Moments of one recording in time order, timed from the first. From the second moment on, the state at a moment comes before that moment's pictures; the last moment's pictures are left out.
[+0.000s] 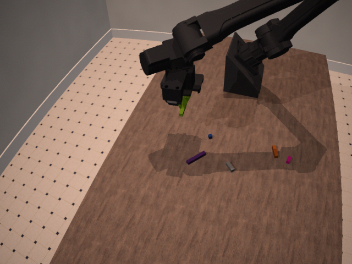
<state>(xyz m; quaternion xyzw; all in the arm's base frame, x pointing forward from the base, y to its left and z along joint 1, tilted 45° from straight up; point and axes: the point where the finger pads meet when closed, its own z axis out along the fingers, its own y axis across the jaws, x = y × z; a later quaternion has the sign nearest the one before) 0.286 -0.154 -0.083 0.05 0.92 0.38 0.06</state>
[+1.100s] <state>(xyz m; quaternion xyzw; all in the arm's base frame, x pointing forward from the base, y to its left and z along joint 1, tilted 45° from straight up) 0.320 -0.093 -0.016 -0.14 0.91 0.36 0.13</state>
